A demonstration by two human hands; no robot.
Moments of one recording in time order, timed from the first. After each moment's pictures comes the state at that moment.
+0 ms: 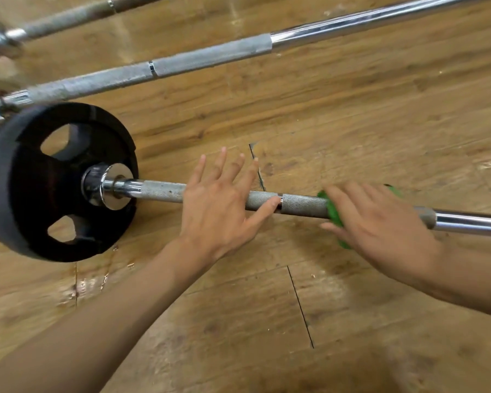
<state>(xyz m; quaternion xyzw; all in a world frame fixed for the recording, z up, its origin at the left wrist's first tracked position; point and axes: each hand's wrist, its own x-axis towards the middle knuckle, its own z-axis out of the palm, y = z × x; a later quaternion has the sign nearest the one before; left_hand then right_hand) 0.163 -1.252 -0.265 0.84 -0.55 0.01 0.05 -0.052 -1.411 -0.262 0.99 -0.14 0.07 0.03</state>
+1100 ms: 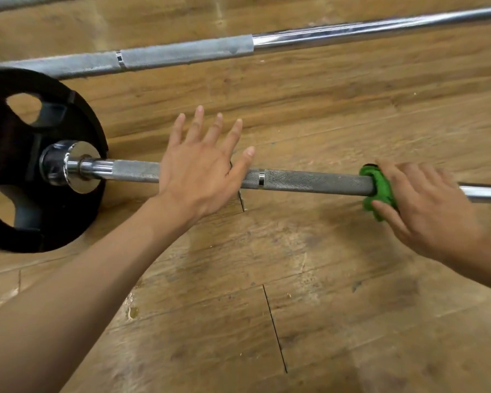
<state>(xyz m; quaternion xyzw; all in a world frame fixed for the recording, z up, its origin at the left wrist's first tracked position) 0.204 -1.318 -0.255 0.85 -0.52 -0.04 -0.01 -0.098 -1.507 -0.255 0.97 -0.24 0.03 0.08</state>
